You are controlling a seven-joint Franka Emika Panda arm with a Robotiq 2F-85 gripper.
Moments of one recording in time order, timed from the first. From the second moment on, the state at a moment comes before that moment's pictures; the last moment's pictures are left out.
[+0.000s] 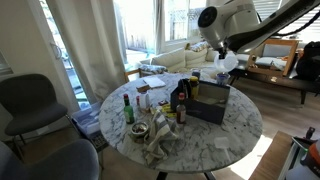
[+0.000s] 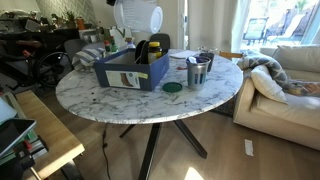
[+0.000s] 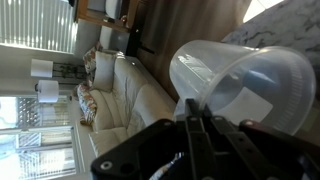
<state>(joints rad) 0.00 -0.29 -0.05 -2.45 -1.28 2.06 0.23</state>
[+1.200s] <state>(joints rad) -0.11 -0.22 -0.11 -2.34 -1.01 2.05 0.50</state>
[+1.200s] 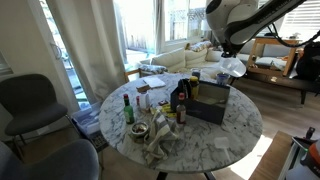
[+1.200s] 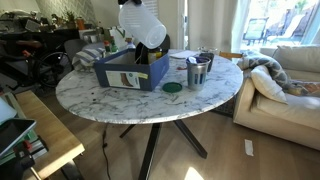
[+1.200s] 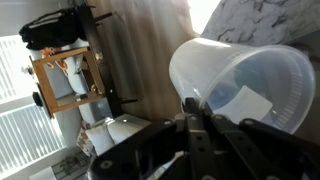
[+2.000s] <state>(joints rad) -0.13 -0.16 -0.11 -2.30 -1.02 2.09 0.66</state>
